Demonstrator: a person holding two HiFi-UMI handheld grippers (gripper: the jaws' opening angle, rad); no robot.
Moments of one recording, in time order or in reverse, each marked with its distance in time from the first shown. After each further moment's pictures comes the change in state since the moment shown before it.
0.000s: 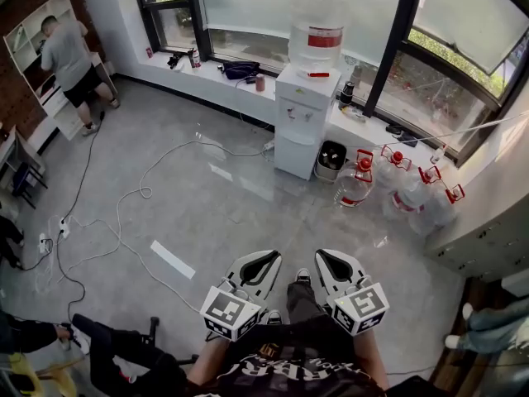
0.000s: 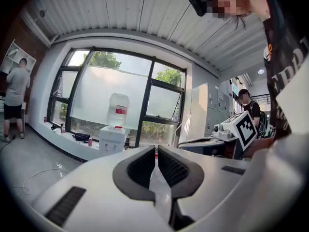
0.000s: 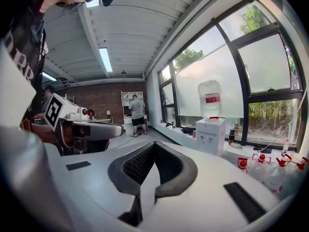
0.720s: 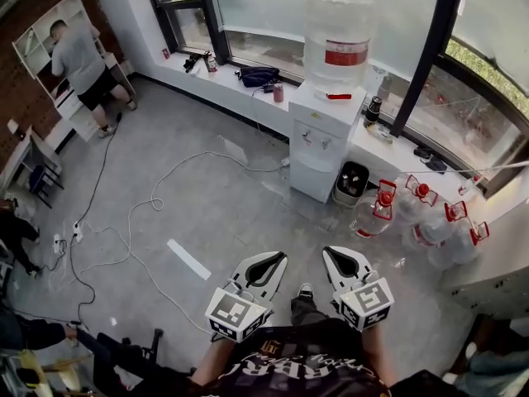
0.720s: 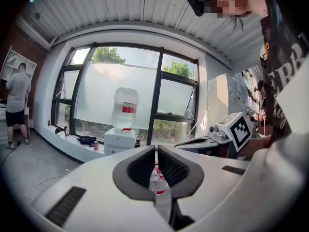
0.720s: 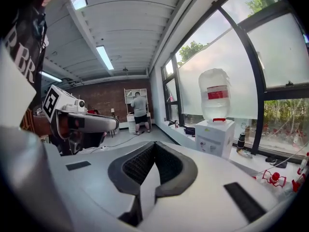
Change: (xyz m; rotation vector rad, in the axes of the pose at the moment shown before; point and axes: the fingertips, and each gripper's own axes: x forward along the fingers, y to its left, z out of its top) left arm 0.186 0.118 0.045 0.012 0.042 0.095; right arm 0.156 -0.180 0.048 -0.030 0.044 0.107
